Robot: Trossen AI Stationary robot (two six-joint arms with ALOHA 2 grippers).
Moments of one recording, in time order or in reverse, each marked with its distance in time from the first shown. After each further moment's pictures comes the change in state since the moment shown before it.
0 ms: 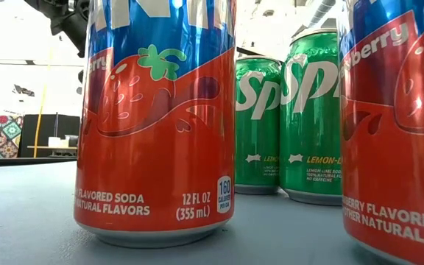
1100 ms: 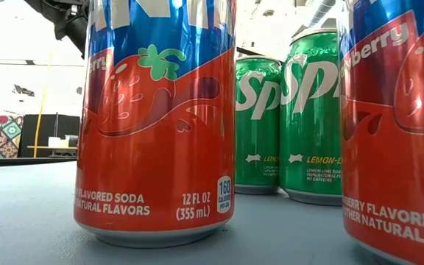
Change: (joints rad) left arm 0.032 0.029 0.001 0.039 0.086 -0.092; right arm 0.000 0.000 0.000 0.000 -0.002 -0.002
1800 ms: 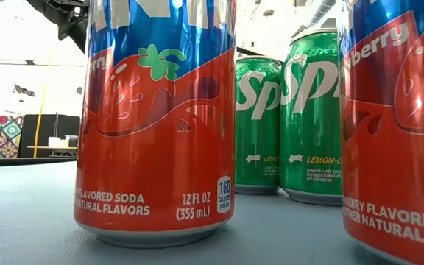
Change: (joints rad) left arm -0.010 0.027 0.001 0.026 -0.125 -0.071; right arm 0.000 0.000 0.000 0.000 -0.054 -0.002
